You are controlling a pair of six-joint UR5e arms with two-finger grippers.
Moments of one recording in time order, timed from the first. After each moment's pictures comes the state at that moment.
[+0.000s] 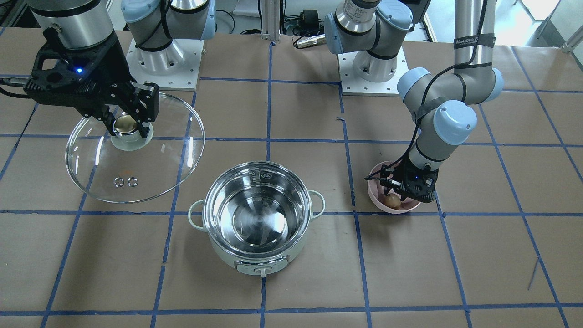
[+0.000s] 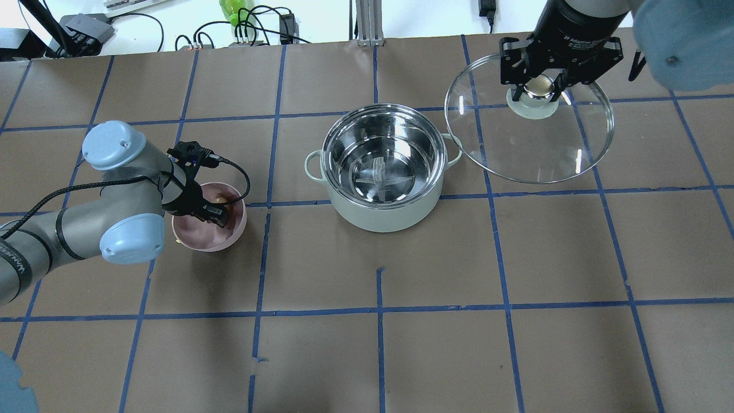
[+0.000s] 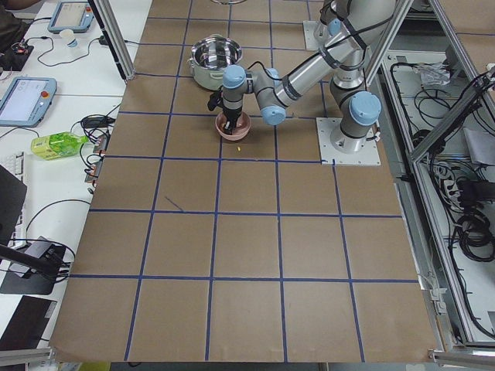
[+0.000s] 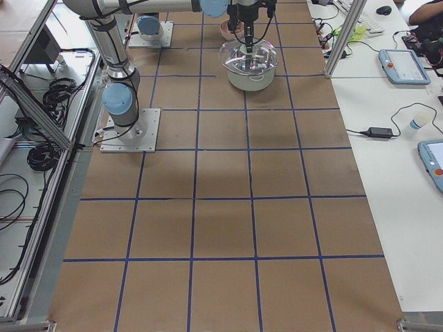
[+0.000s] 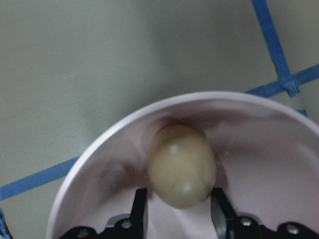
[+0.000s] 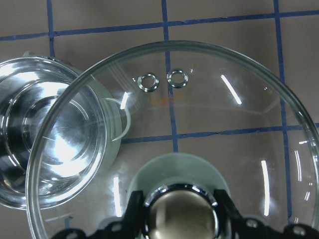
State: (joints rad) left arm -1.33 -1.83 -2.13 -0.71 1.51 0.59; right arm 1.60 -1.54 1.51 -1.68 -1.58 0.09
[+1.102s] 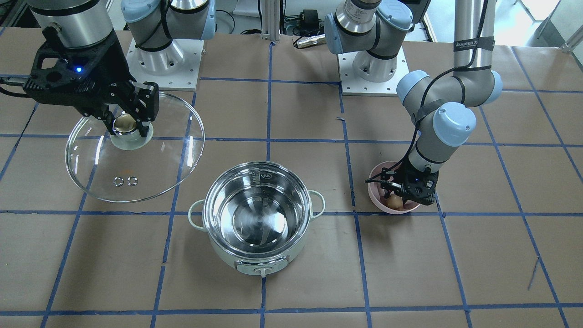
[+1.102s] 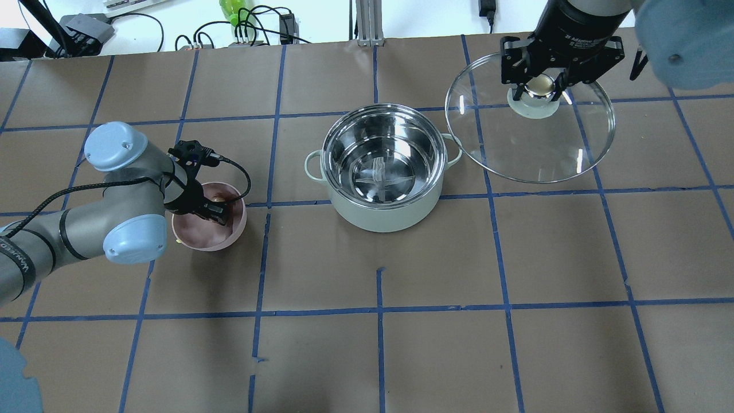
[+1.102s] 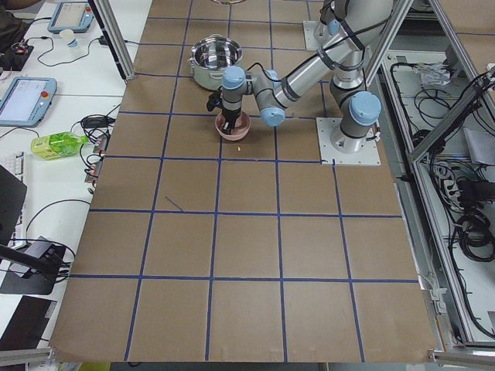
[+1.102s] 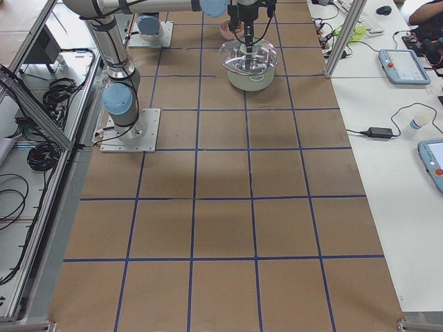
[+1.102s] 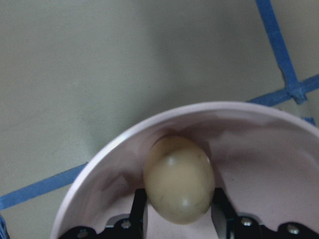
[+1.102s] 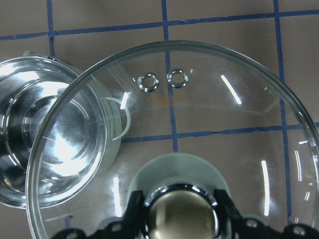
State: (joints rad) left arm -1.33 -1.85 -2.13 -0.67 1.51 0.59; right arm 1.60 -1.54 1.51 -1.68 -1.58 0.09
